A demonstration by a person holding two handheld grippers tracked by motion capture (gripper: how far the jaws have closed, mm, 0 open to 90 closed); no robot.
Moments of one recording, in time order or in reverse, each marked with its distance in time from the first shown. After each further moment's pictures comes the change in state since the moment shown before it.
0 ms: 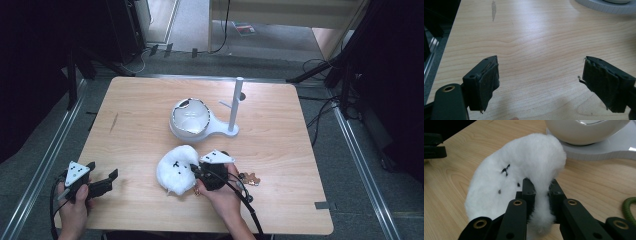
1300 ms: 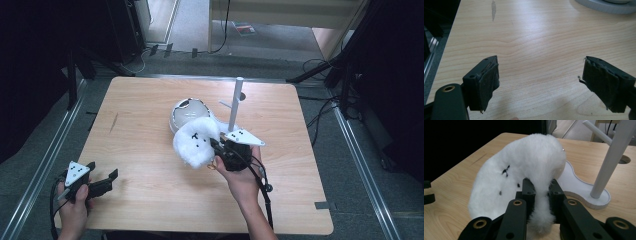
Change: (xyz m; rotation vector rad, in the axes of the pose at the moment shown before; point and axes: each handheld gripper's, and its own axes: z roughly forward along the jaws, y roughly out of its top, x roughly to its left) left arm 0.000 0.000 0.000 -0.001 -0.001 -0.001; right arm -0.030 0.059 -0.059 -0.166 -0.128 0.042
